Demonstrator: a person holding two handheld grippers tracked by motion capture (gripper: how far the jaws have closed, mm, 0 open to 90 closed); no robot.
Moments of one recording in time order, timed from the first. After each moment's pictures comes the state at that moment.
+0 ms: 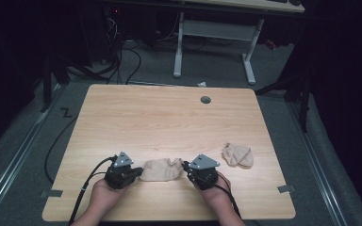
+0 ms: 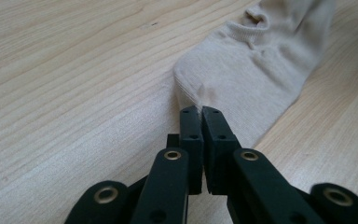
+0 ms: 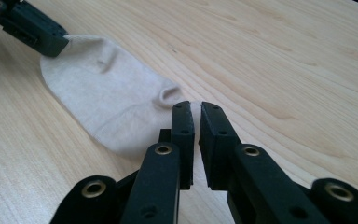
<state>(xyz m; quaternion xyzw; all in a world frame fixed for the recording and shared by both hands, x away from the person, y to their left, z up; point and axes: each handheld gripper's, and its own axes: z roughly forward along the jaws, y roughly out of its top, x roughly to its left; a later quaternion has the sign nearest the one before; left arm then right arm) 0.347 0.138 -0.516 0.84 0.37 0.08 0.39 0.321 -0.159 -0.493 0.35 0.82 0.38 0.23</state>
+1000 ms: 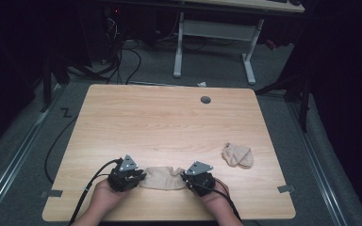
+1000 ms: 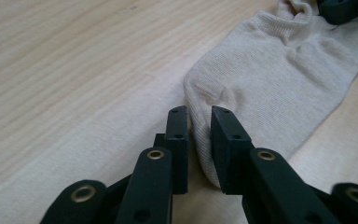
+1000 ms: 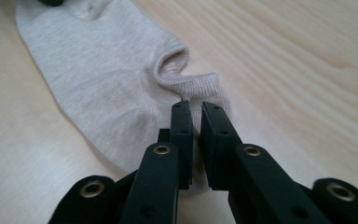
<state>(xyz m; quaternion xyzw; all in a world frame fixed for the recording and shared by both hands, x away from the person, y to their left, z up) 0.339 0.128 -0.523 0.87 0.32 0.08 0.36 0.311 -0.155 -0.523 0.35 0.86 0.33 0.18</state>
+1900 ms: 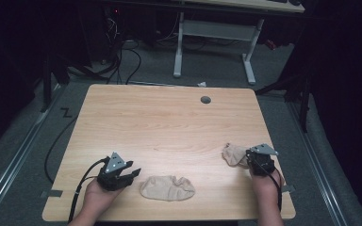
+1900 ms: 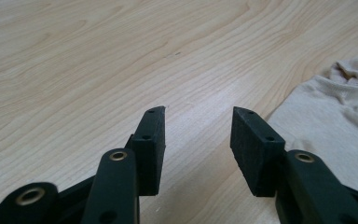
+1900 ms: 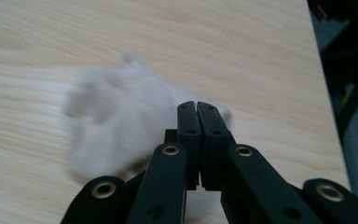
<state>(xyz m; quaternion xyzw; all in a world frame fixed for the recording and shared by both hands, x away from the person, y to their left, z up) 0.336 0.154 -0.505 0.82 0.35 0.16 0.42 0.349 -0.335 -0.504 0.56 0.72 0.24 0.33</state>
